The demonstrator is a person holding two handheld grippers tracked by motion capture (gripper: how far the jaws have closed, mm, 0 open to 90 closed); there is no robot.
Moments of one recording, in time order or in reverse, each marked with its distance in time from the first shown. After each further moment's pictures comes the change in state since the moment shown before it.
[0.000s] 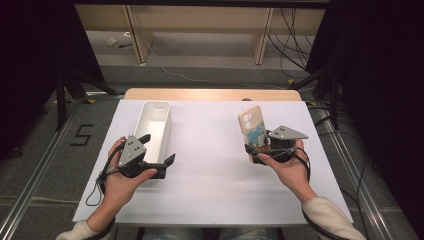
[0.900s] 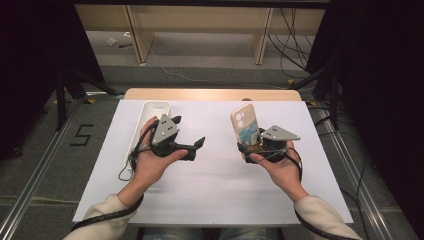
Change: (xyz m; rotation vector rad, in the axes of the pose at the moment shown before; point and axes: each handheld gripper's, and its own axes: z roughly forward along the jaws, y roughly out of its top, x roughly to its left) left arm -0.033 0.052 0.060 -0.044 -0.096 0.044; right arm 0.015 0.004 0.011 -0.053 0.006 -0.027
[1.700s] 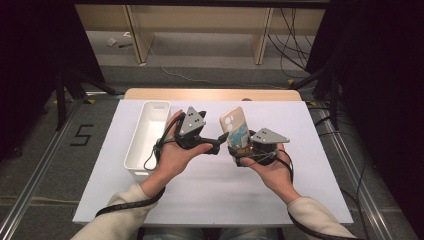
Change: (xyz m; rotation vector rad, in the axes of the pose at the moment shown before) left arm -0.025 0.025 0.041 0.008 -0.063 0.000; right arm 0.023 0.002 0.011 -0.011 0.047 -0.030
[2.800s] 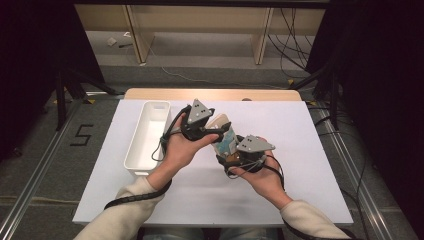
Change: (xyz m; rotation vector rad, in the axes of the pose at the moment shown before) left arm 0.005 0.010 0.017 0.055 0.023 -0.049; right arm 0.033 0.001 0.008 0.014 0.054 -0.105
